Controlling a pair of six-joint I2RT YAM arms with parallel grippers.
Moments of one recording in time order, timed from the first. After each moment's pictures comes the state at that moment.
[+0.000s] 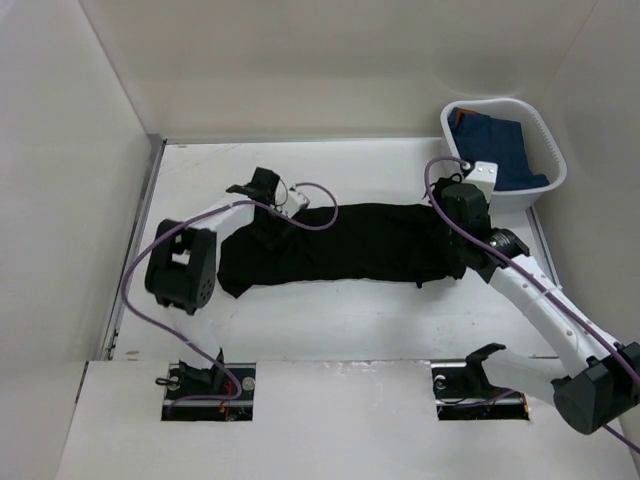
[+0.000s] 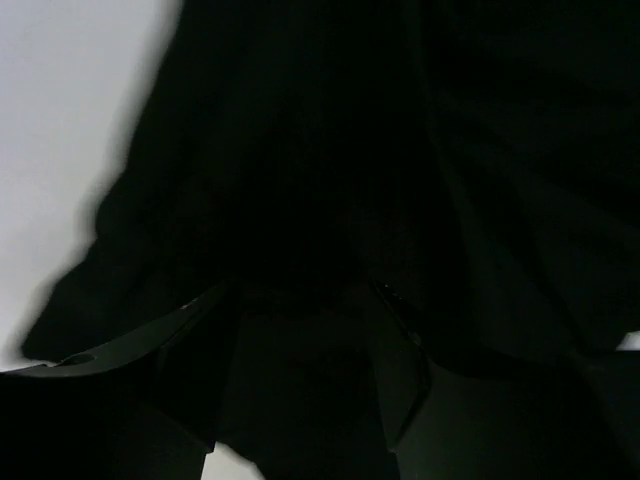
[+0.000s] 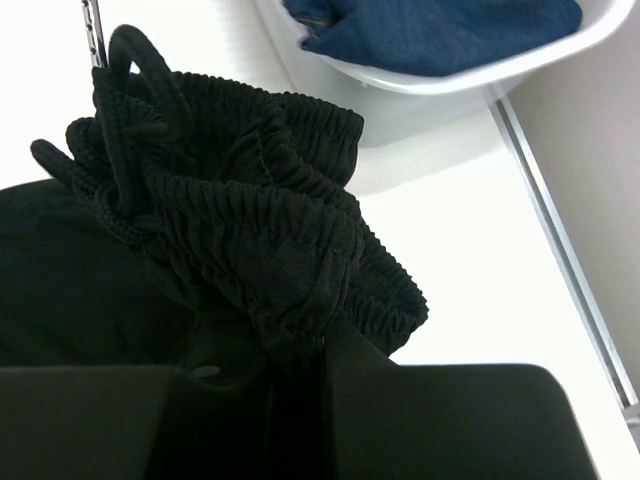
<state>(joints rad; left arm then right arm) -0.33 1.76 1.28 -0.61 0.11 0.50 0.44 1.11 1.00 -0.48 0.73 0.28</state>
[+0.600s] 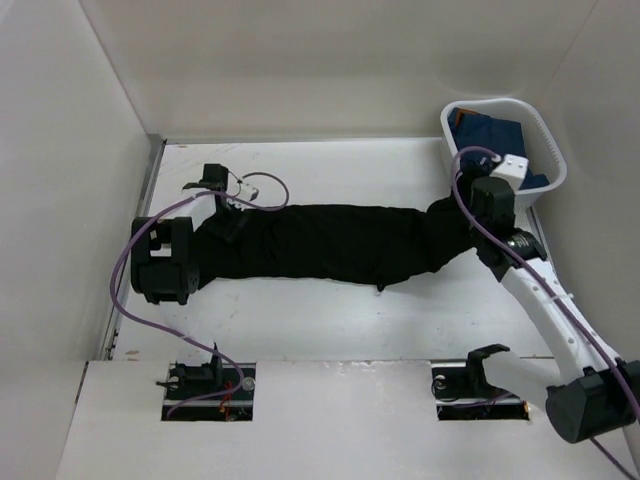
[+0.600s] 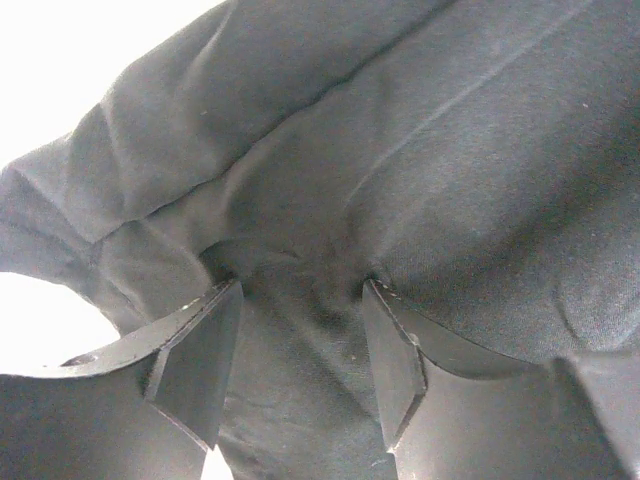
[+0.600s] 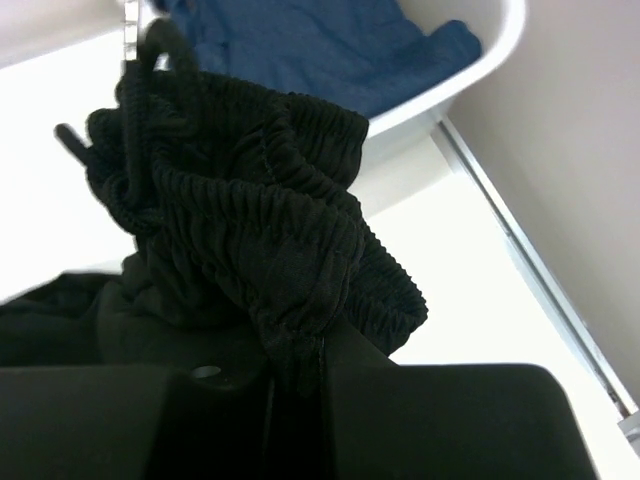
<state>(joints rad) -0.02 1.89 1.28 -0.61 0.00 0.52 0.22 1.02 0.95 -0.37 0.63 0.25</state>
